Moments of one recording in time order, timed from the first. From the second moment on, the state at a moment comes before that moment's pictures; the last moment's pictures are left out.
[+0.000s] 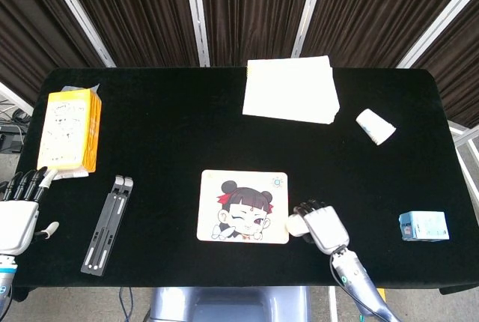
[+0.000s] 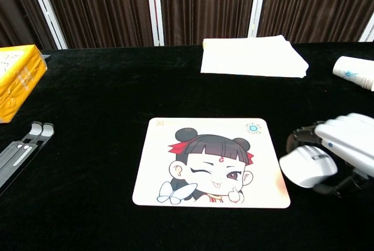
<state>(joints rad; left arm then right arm) -0.12 -1.14 -0.02 -1.63 1.48 1.43 0.24 0.34 -1.58 0.01 -1.51 -1.51 1.19 -0.49</state>
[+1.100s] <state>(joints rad) -0.15 -1.12 -0.03 -1.67 1.41 1.35 0.24 0.81 -1.77 0.07 -1.00 -1.86 1.04 -0.19</state>
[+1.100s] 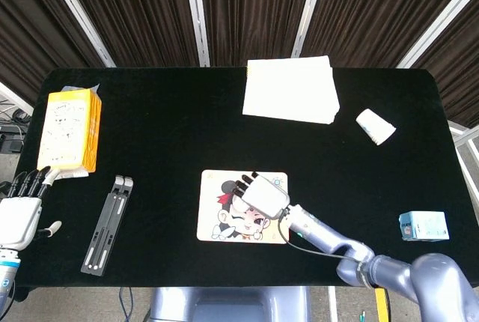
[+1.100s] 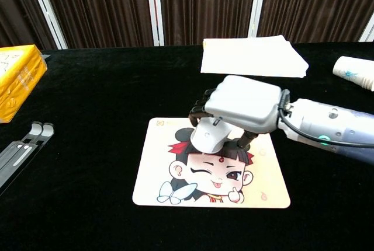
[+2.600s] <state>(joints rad) -0.16 -1.11 -0.03 -1.69 1.39 1.35 0.25 0.91 -1.89 -0.15 -0.67 -1.98 1.17 -0.05</state>
